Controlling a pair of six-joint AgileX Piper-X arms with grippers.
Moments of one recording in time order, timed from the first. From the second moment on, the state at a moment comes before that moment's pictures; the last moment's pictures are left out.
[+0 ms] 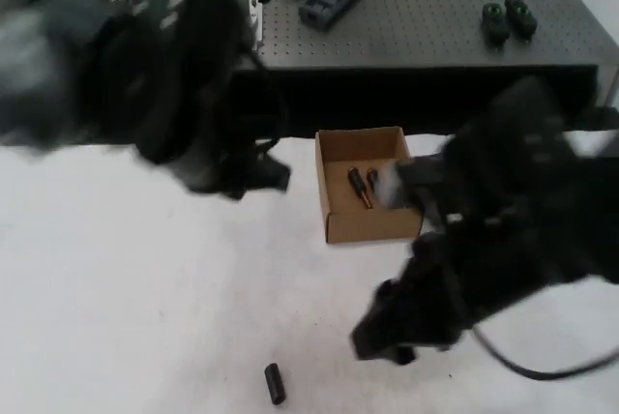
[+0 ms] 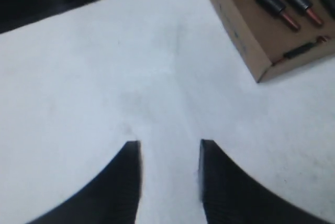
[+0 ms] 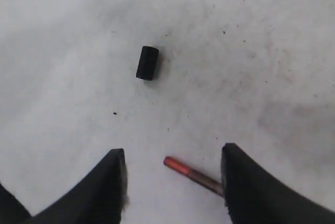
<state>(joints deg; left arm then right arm) -30.8 71.2 -55.2 33.8 -10.6 -7.6 28.2 76.6 -49.1 38.5 -15.8 7.0</state>
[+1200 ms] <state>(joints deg) -30.8 53.0 -44.5 43.5 7.9 -1.2 42.1 112.5 -71.5 40.1 2.5 5.5</state>
